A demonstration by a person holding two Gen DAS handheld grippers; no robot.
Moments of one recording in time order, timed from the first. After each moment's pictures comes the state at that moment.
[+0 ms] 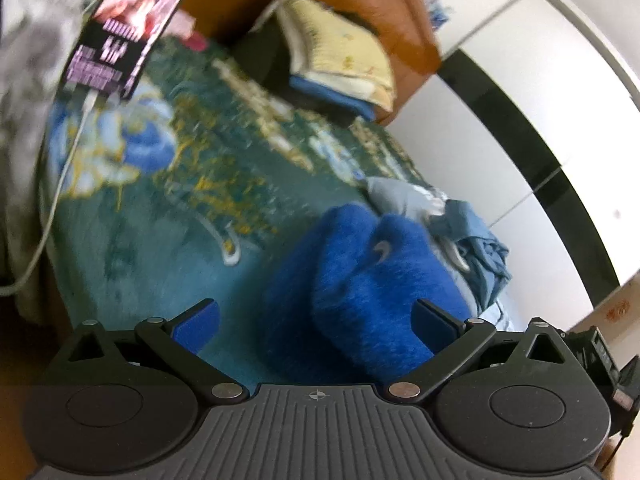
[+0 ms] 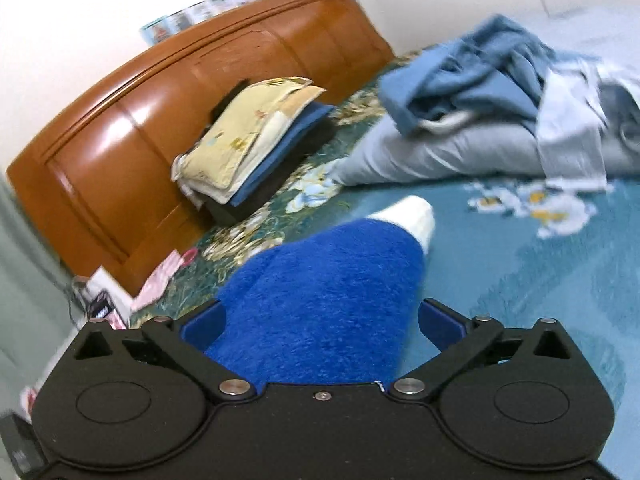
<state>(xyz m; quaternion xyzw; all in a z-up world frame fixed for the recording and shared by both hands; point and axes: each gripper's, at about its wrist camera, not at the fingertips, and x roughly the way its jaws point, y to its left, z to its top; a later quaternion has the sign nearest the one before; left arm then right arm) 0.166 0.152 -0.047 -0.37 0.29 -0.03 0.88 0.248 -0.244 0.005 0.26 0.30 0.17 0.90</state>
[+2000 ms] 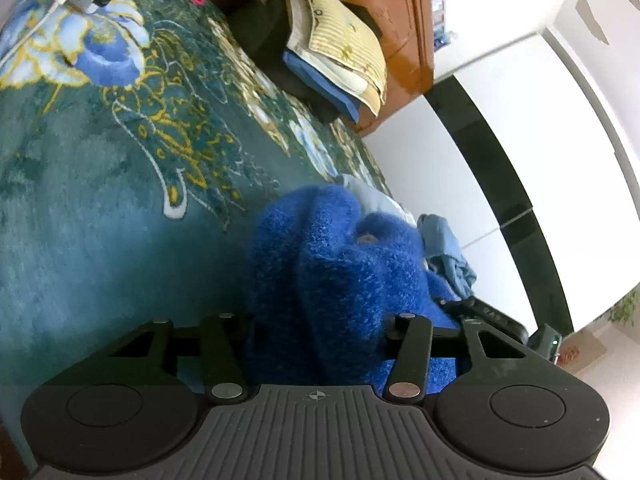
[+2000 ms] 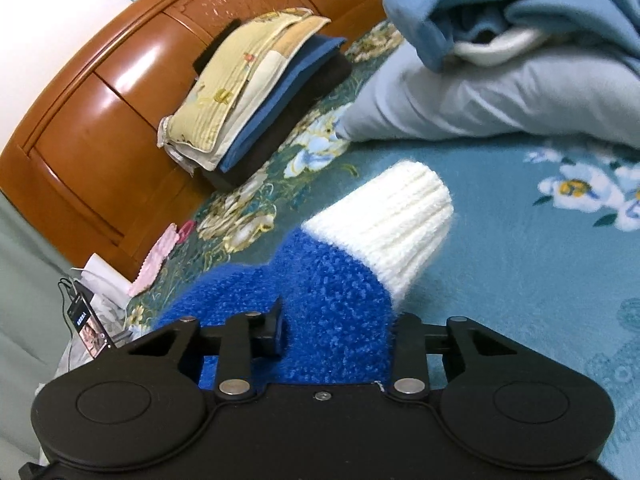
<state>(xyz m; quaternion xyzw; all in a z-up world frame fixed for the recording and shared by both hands) 0.201 0.128 -0.092 -0.45 0.25 -0.08 0.85 0.391 -0.226 -0.055 0.26 0.37 0.25 0.86</state>
